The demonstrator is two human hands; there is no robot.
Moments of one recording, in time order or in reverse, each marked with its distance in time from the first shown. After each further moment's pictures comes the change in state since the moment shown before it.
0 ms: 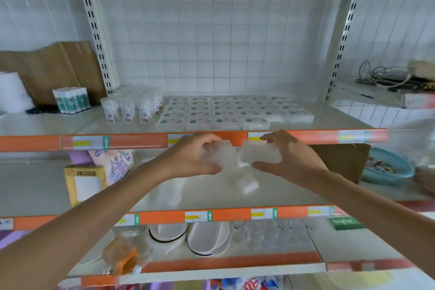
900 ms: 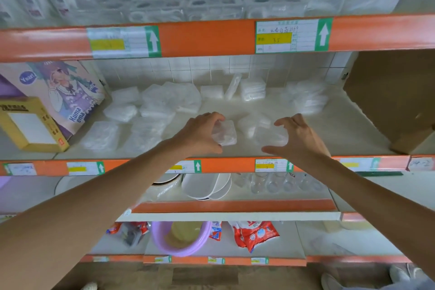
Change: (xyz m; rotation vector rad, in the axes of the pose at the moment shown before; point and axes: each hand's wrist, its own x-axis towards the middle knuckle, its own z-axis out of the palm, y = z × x) left_hand 0.085 -0.140 0.215 0.075 -0.173 -0.325; right_hand 0.020 0.143 0.229 0.094 -0.221 0.252
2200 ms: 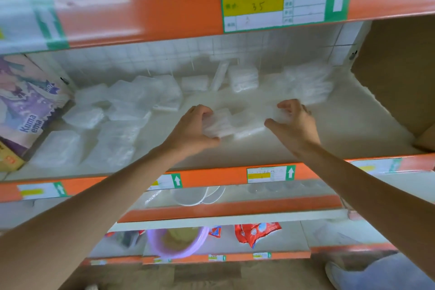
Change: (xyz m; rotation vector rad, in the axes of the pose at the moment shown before) left_hand 0.068 -0.019 0.046 -0.214 0.107 -0.059; right_hand 0.066 0.029 0.037 0.435 0.188 0.287
